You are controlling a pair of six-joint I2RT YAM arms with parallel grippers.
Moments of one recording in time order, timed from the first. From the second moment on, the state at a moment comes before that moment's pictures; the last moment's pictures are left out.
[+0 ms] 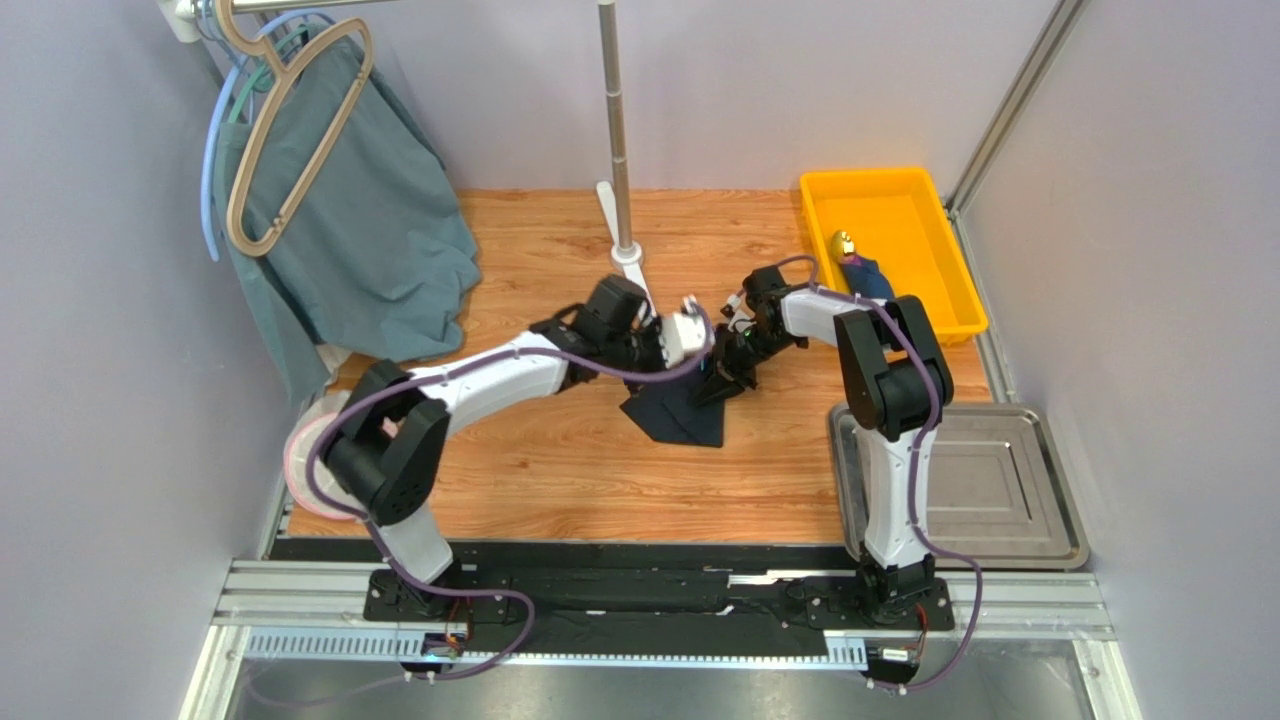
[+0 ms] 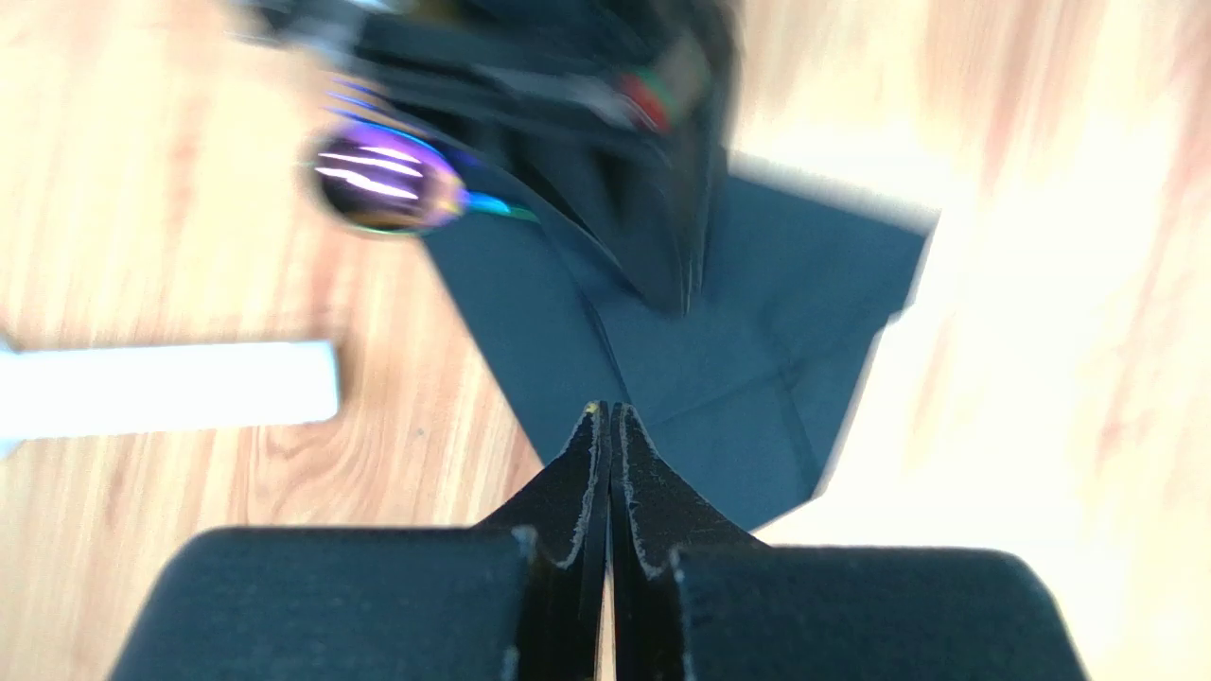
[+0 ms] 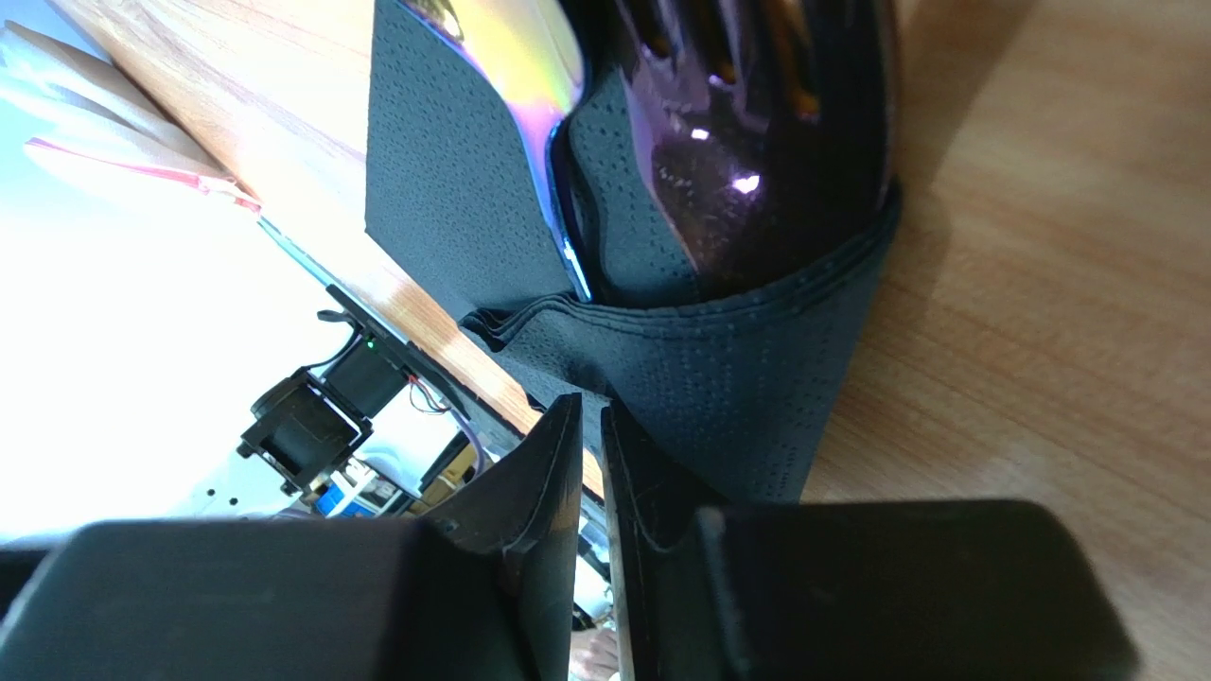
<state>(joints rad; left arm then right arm) -0.72 1.72 1.14 -0.19 0.38 0.58 0.31 2.14 1.37 -0.63 -0.76 0.55</state>
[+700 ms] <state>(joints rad) -0.59 1.95 1.15 -0.06 0.77 -0.50 0.31 2.14 1.37 -0.63 -0.76 0.54</state>
